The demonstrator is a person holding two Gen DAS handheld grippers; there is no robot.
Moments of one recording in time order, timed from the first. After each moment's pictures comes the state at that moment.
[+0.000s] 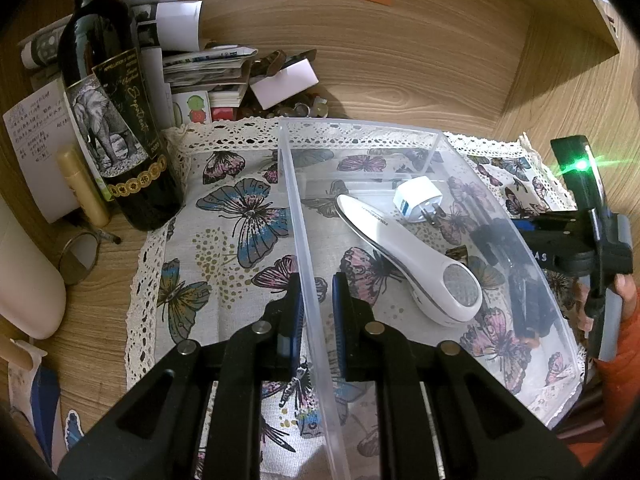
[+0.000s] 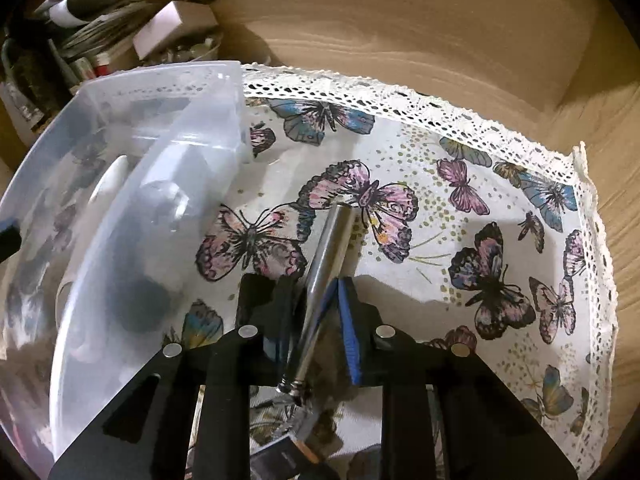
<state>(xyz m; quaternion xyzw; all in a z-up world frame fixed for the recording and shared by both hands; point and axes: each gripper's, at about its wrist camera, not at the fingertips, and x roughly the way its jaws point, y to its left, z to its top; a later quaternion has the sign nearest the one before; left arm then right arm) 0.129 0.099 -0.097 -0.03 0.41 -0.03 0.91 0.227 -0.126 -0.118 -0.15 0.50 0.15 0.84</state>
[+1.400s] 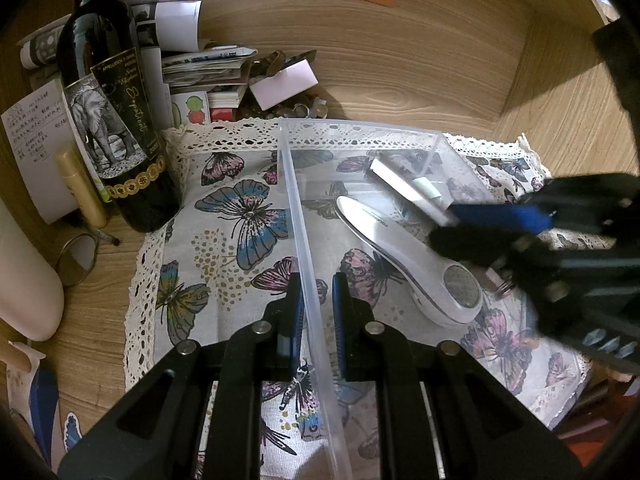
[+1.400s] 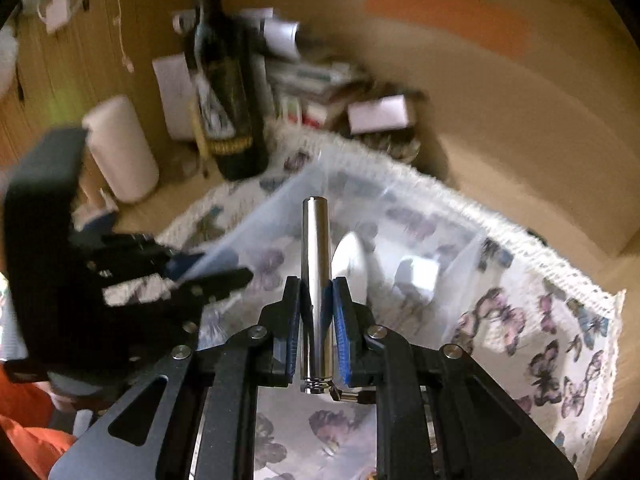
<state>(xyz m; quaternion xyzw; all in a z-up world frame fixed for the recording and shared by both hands) 0.131 0.101 -0.097 -0.04 0.40 -0.04 0.91 0.159 -0.009 -0.058 -0.20 0.42 0.33 0.82</state>
